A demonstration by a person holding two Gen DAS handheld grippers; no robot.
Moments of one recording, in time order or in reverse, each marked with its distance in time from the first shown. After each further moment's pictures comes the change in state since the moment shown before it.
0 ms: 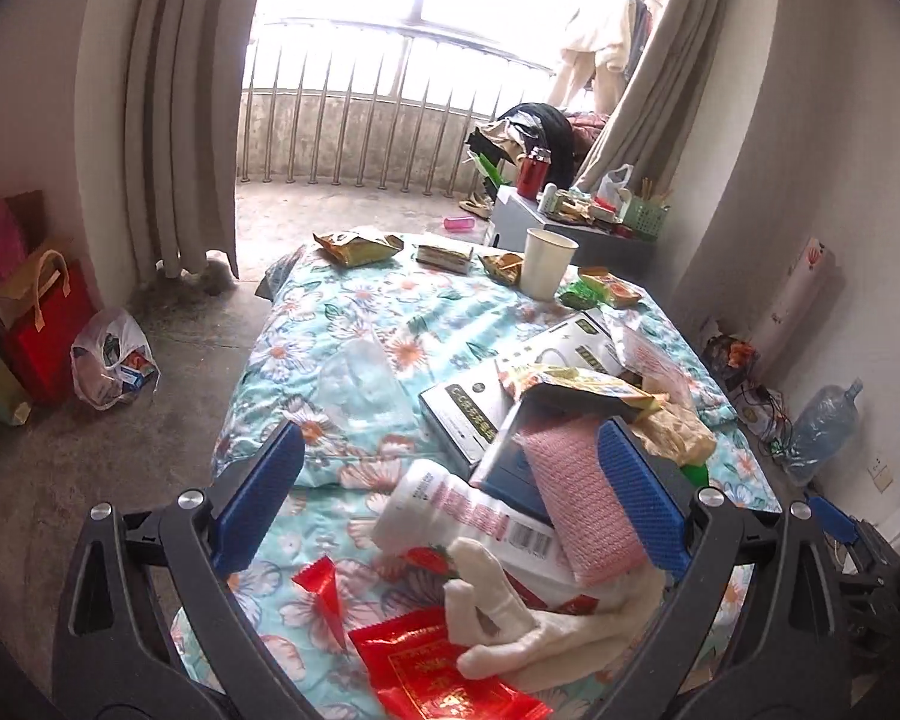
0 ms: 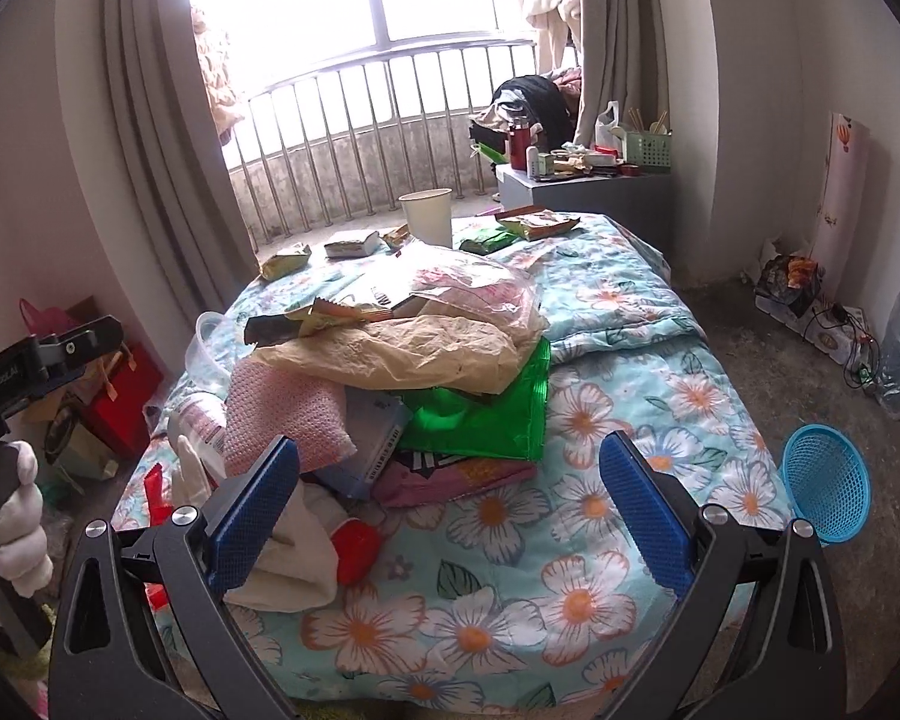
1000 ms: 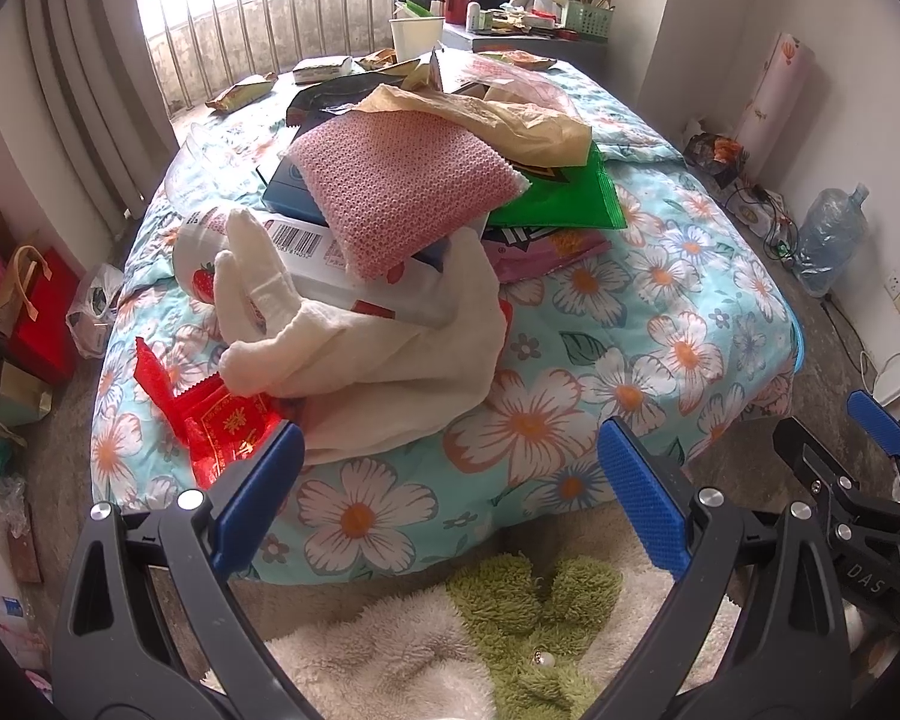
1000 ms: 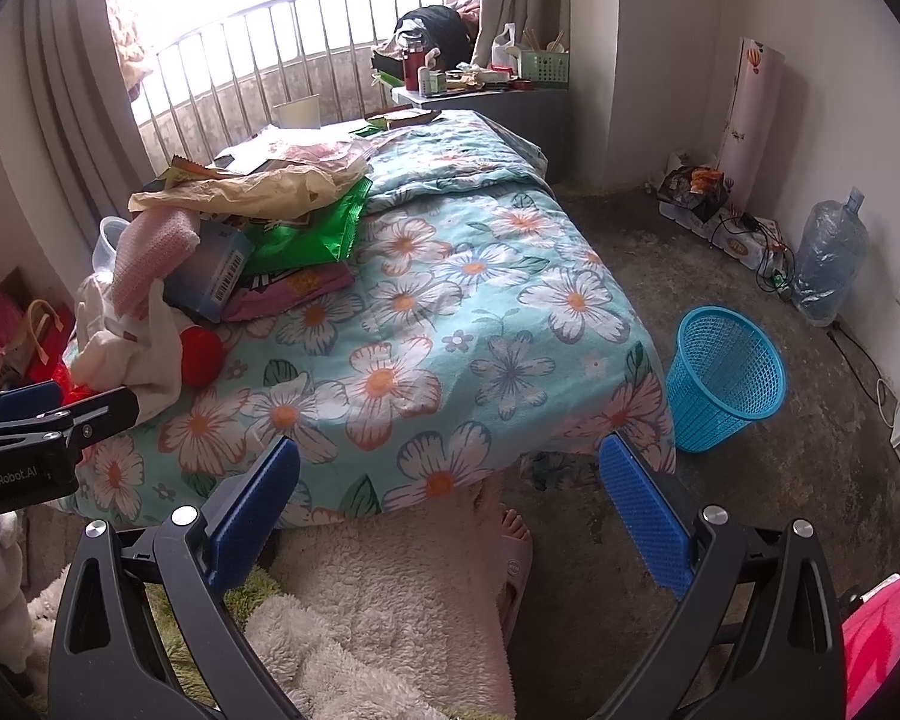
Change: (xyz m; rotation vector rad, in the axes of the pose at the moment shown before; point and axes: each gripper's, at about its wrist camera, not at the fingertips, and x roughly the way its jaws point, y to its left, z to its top) left arm 0.000 -0.126 -0.129 0.247 0.376 0.036; right arm -0.058 -0.075 -0.087 0.114 0.148 -0.218
